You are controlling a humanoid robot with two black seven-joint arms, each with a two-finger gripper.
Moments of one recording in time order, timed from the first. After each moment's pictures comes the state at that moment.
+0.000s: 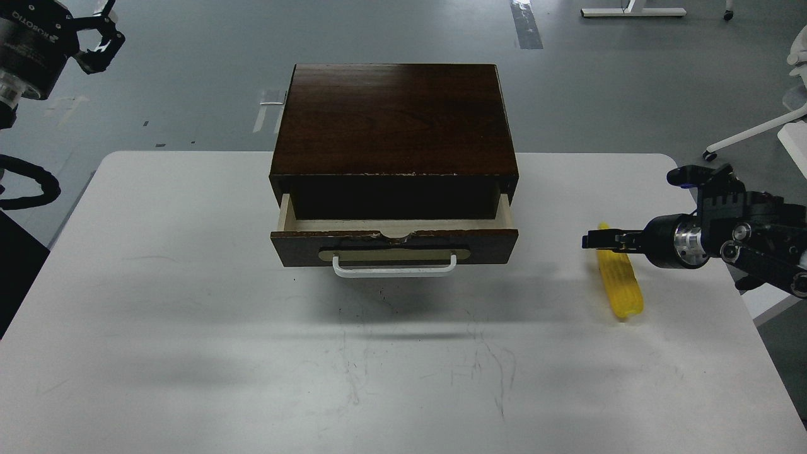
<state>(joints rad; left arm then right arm) -0.97 0.75 -0.47 -0.79 -0.23 -0.49 -0.47 1.05 -0.62 -0.17 0.87 -1.08 0.37 0.15</state>
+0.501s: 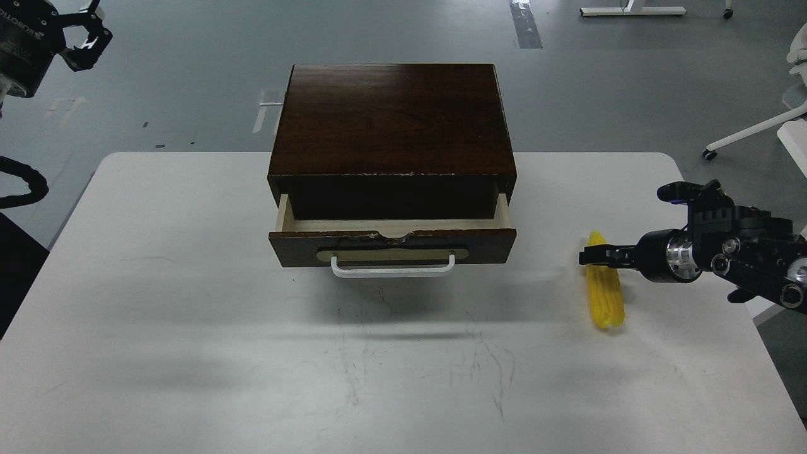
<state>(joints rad) -0.97 0.78 -0.47 -0.79 -0.23 -0.49 -0.47 1.02 -0.61 -0.17 0.86 -1.08 0.38 0.15</state>
